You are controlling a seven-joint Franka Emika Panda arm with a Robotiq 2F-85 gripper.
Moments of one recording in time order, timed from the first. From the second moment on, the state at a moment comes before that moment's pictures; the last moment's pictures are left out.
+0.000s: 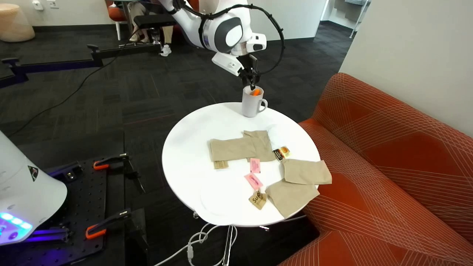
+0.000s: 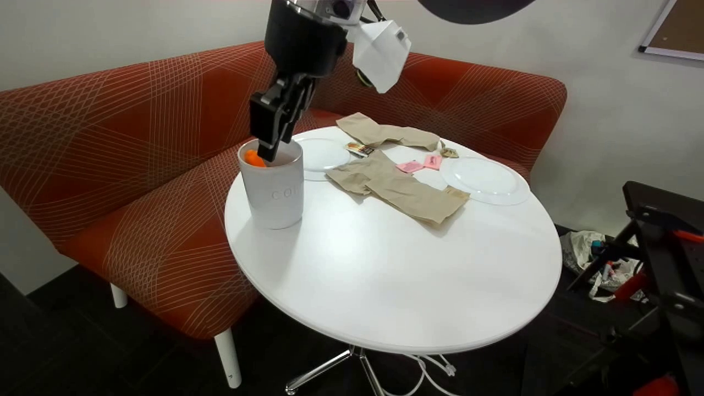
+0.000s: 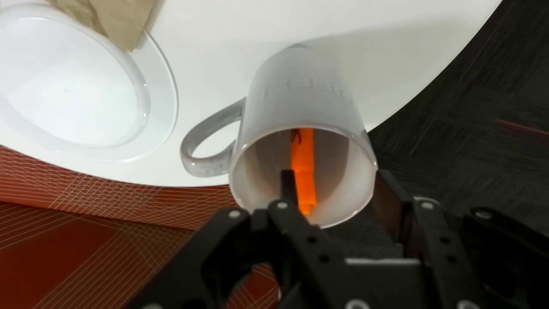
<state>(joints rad) 0.24 0.63 0.07 -1.72 -0.19 2.71 0.15</state>
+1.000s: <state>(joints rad) 0.26 0.77 0.03 -1.53 -0.19 2.64 0.15</state>
